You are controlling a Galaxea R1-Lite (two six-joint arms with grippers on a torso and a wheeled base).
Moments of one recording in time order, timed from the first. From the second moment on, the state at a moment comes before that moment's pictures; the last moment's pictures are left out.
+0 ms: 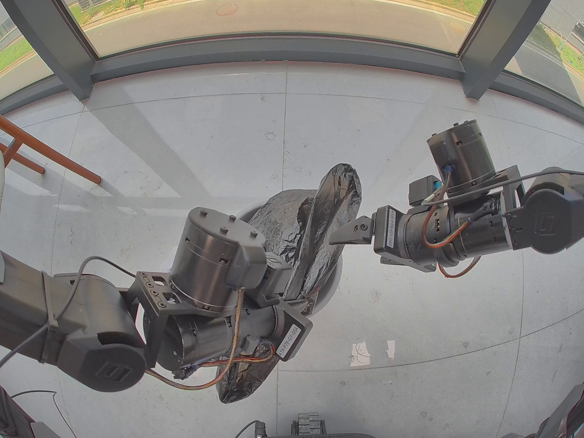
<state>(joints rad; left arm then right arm) -0.84 1.74 -0.88 -0.29 0.14 0.04 0.64 1.81 -1.27 0.16 0.09 0.67</state>
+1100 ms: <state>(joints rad) -0.84 1.74 -0.86 -0.30 0.14 0.04 0.64 1.97 -1.40 0.16 0.09 0.68</state>
